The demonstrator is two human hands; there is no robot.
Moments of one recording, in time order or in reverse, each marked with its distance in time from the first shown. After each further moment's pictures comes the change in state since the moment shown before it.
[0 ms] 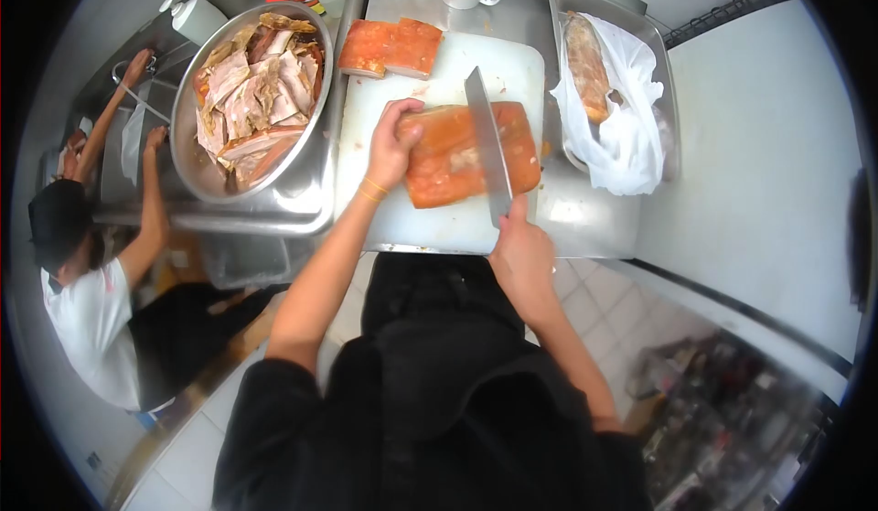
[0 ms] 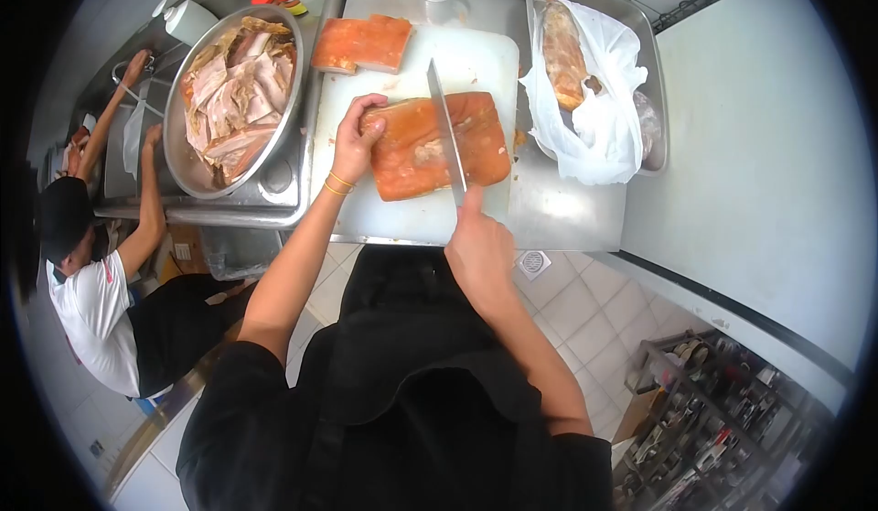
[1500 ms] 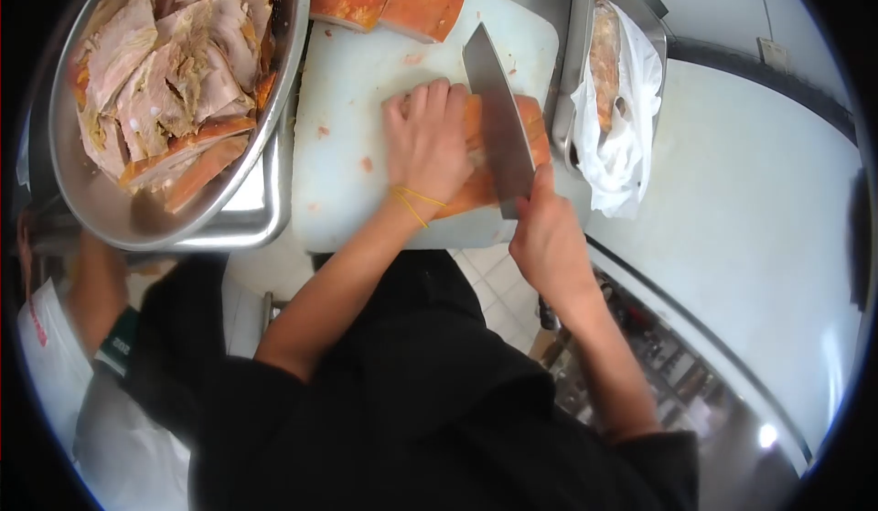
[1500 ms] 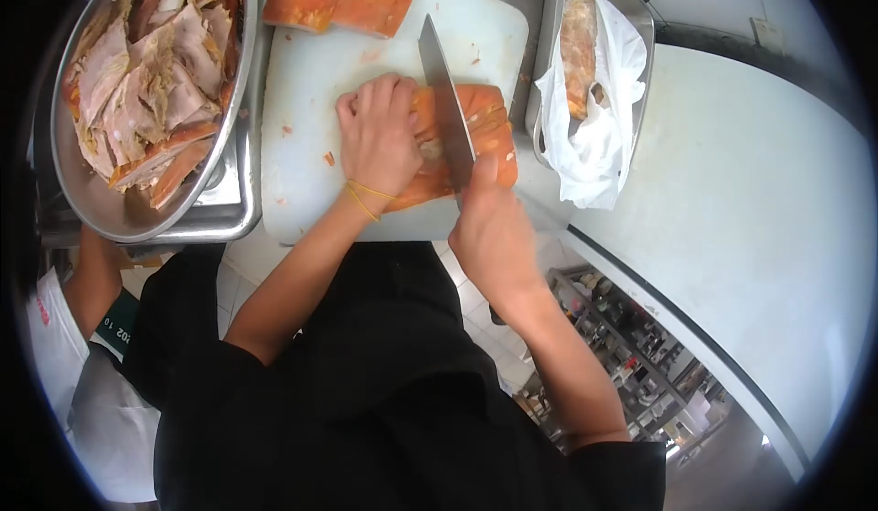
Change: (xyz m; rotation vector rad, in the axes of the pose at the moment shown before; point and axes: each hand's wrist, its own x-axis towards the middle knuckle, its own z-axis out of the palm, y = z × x) left_hand 0.012 0.025 0.042 0.710 -0.012 -0.057; right_hand 0.081 -0.066 -0.037 -0.276 -0.254 0.049
